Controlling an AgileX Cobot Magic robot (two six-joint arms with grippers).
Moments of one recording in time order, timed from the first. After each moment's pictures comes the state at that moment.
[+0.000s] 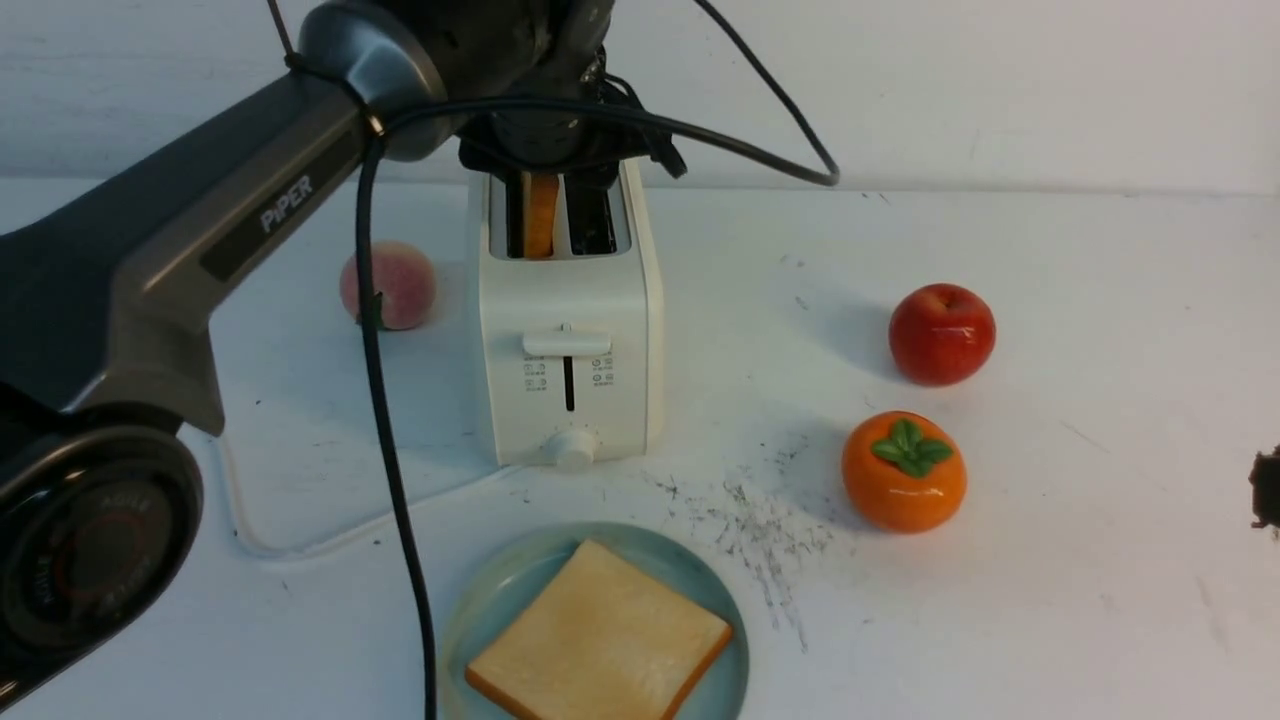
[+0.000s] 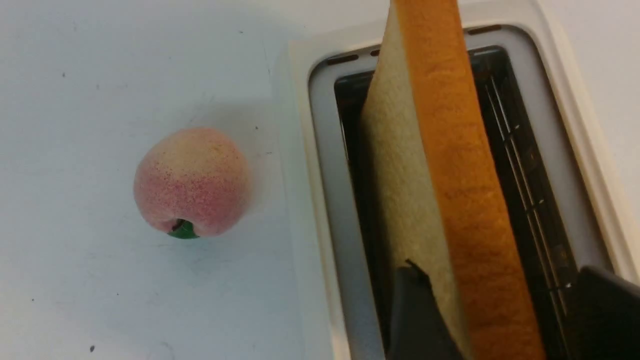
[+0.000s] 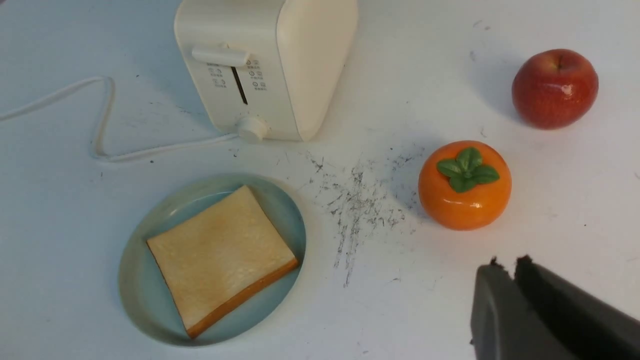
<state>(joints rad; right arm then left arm) 0.43 0.65 -0.78 0.09 0.69 0.07 -0.51 2.15 -2.24 0.41 1.08 -0.56</state>
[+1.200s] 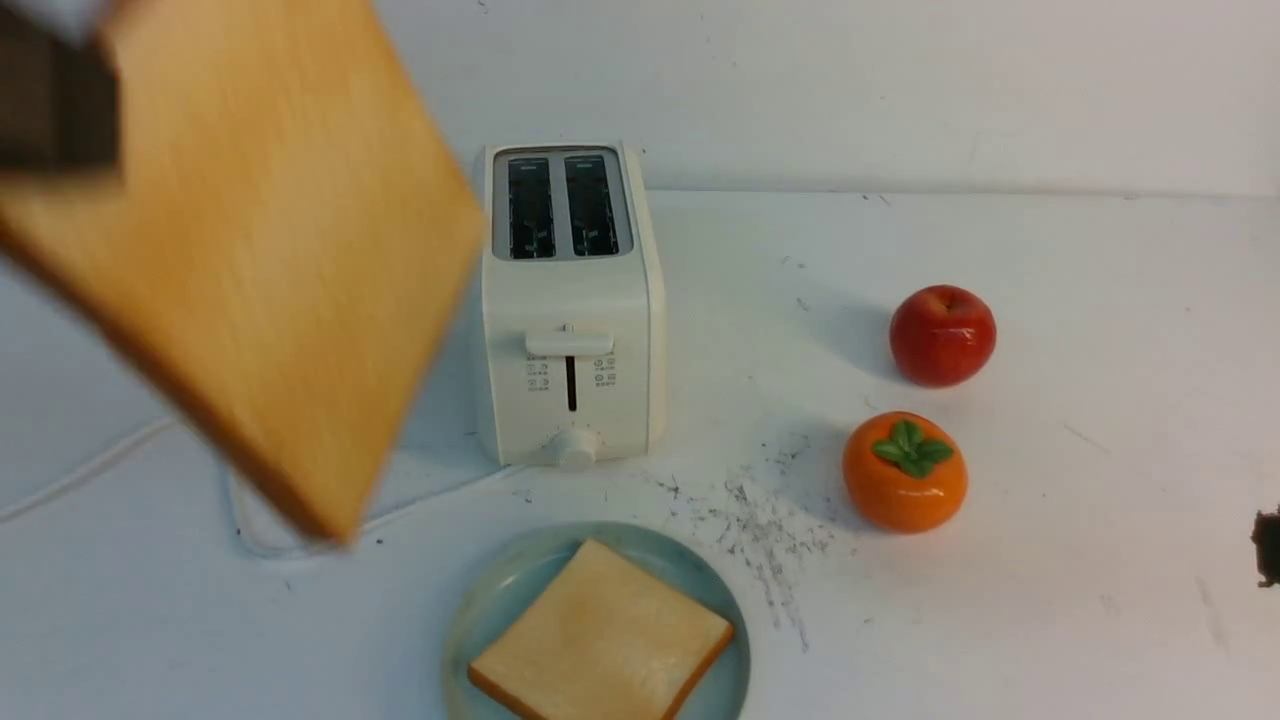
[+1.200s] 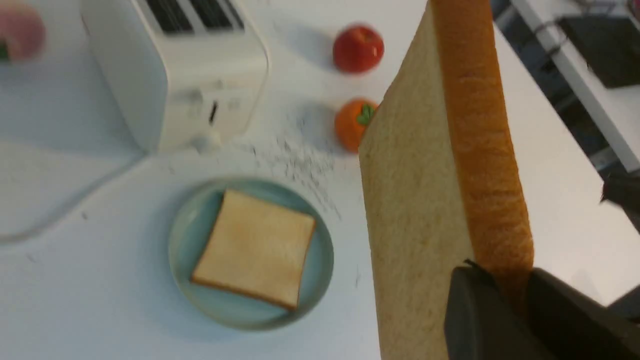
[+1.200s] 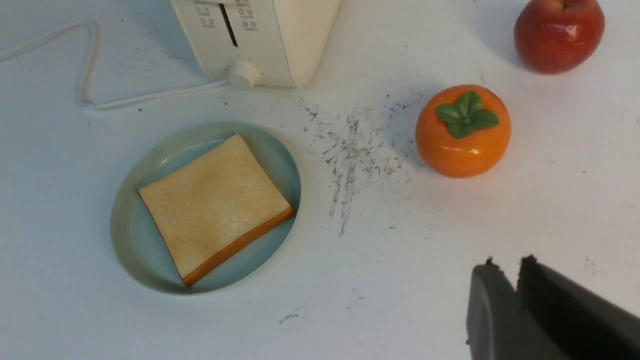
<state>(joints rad) 0.43 0.65 -0.78 0.09 0.78 0.07 -0.51 0.86 -1.32 -0.23 1.13 -0.36</state>
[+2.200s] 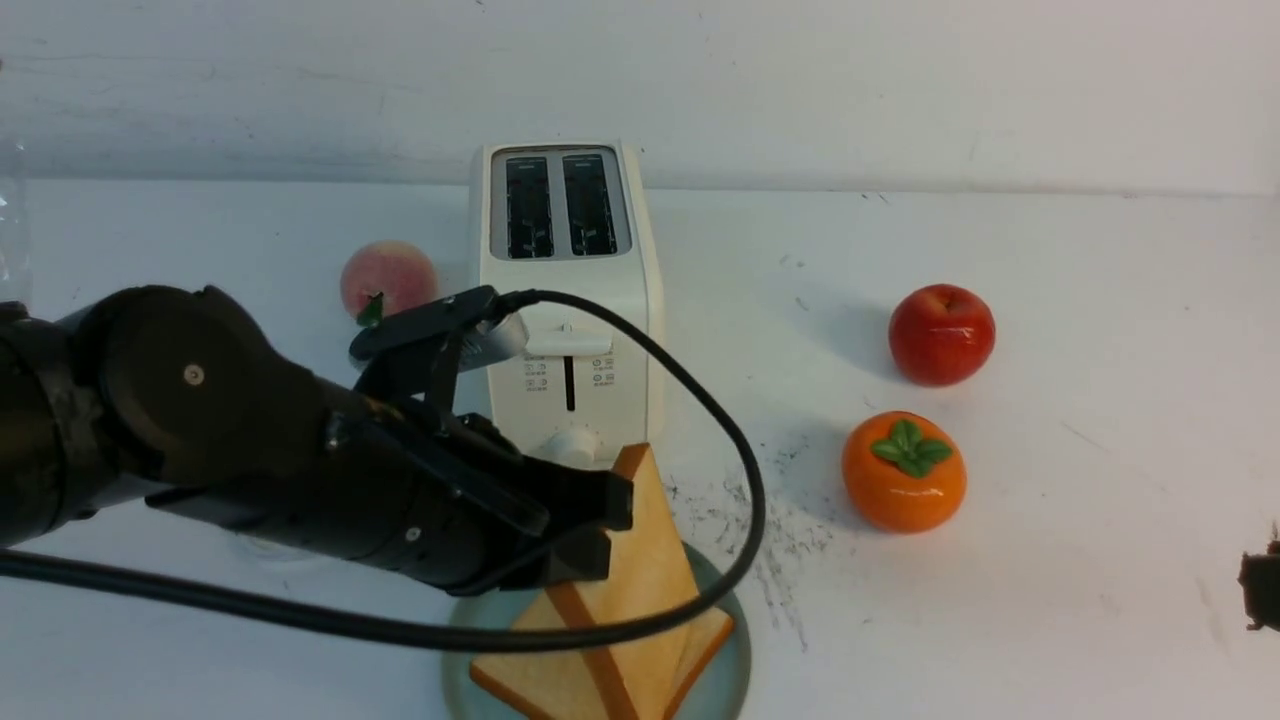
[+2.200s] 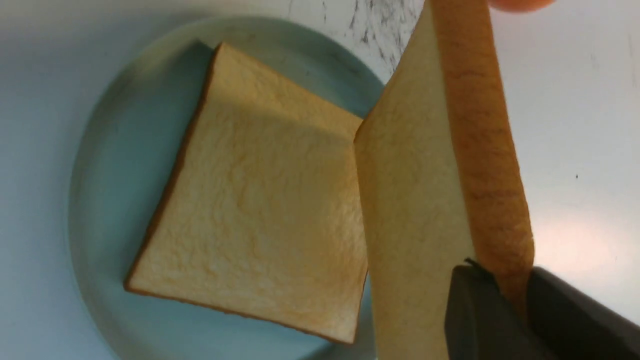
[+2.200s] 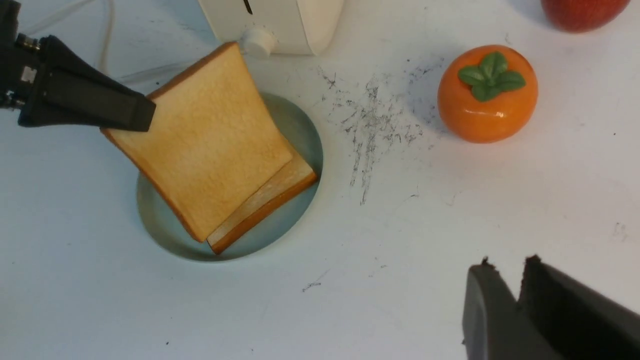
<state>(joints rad) 0.43 0.65 -0.78 0.15 0.83 0.07 -0.51 1.39 -0.90 -0.62 0.53 -0.02</state>
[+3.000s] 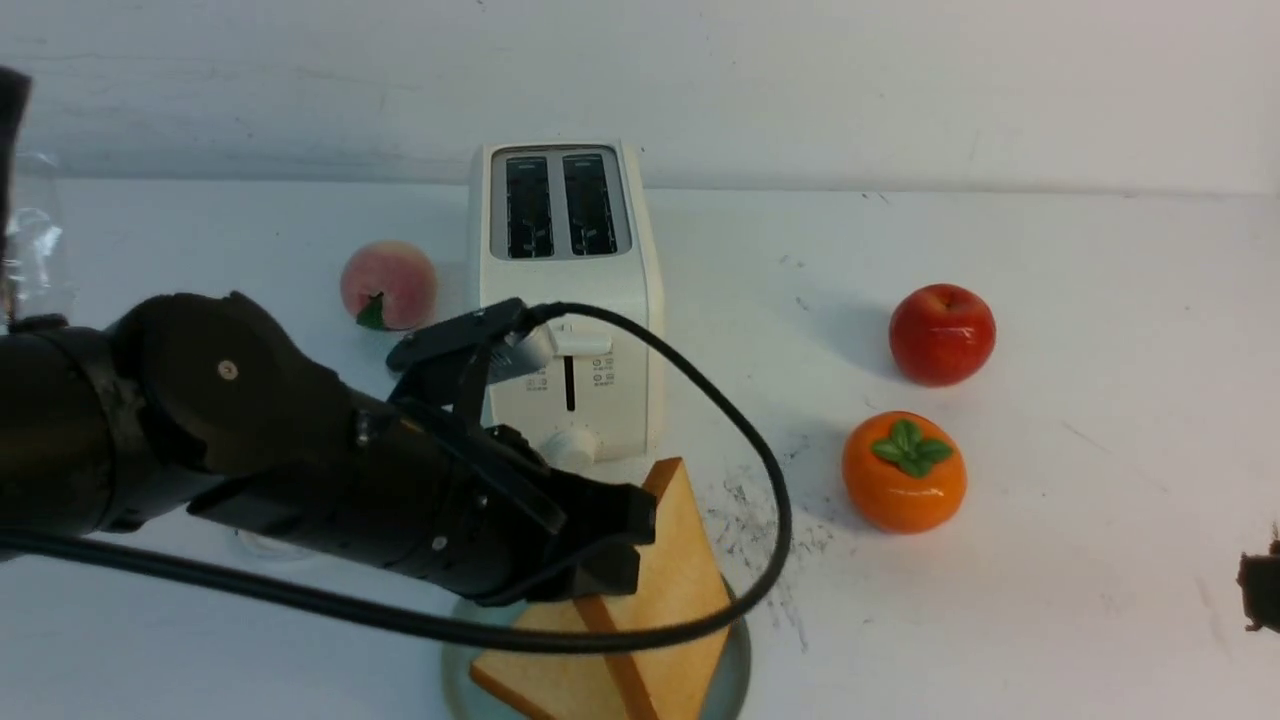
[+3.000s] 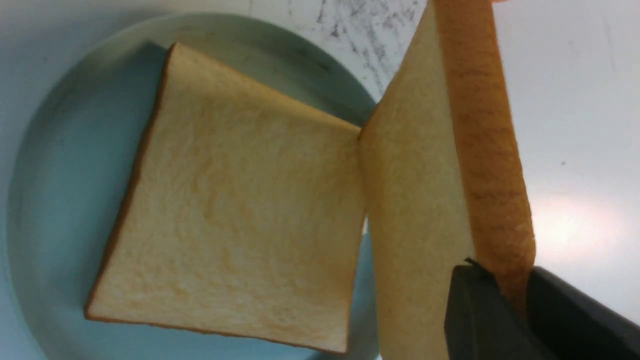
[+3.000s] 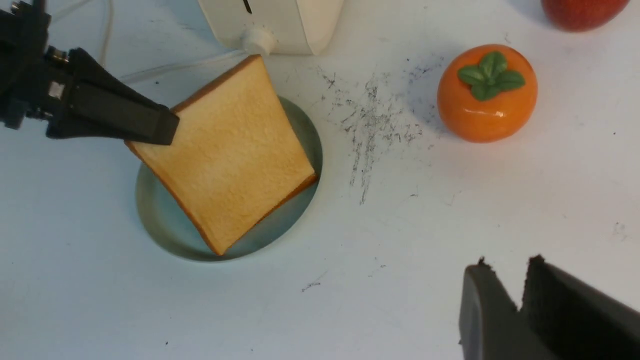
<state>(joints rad) 0.43 0.65 -0.78 0.15 0.83 0.07 -0.51 1.46 -0.90 -0.74 0.54 0.14</state>
